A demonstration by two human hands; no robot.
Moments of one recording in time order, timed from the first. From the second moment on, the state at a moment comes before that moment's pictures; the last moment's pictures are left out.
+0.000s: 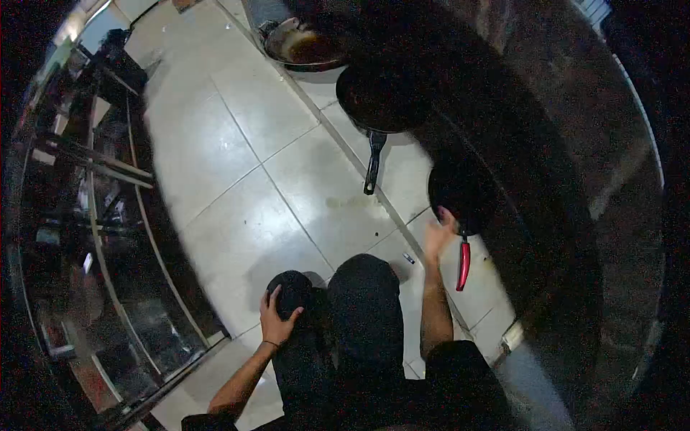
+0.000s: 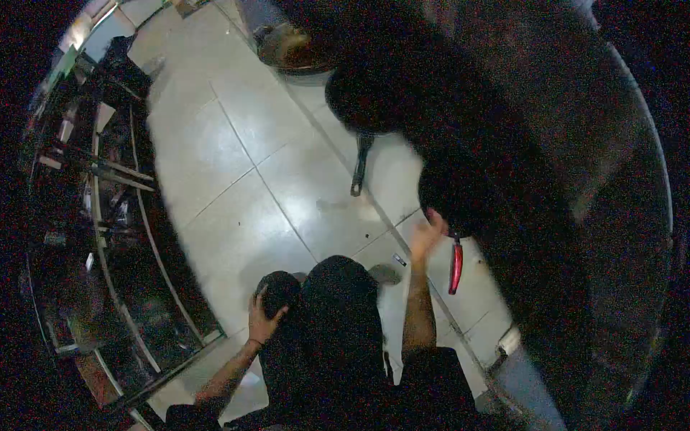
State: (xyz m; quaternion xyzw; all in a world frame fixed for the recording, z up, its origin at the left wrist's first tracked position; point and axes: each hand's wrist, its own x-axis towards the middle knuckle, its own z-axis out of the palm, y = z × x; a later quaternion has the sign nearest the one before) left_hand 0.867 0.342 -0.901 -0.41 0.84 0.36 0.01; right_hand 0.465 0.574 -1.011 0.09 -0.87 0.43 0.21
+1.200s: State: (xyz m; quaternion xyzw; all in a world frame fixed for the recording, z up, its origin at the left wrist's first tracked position) left_hand 1.066 0.455 -0.505 -0.57 0.64 0.51 0.03; right_hand 0.727 0.527 -0.602 0.16 -0.80 0.51 -0.26
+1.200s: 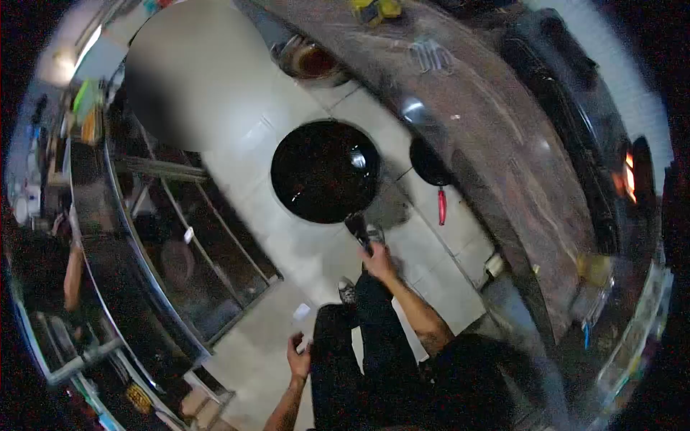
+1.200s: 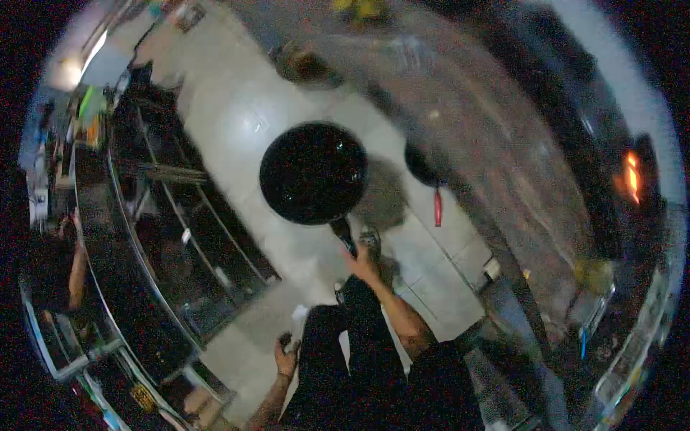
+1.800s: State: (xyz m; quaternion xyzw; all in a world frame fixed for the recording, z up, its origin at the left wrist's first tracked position) left_hand 0.768 0.367 -0.317 -0.32 0.75 0.52 -0.25; right_hand 0.649 0.616 -0.161 0.08 -0.81 0.55 -0.18
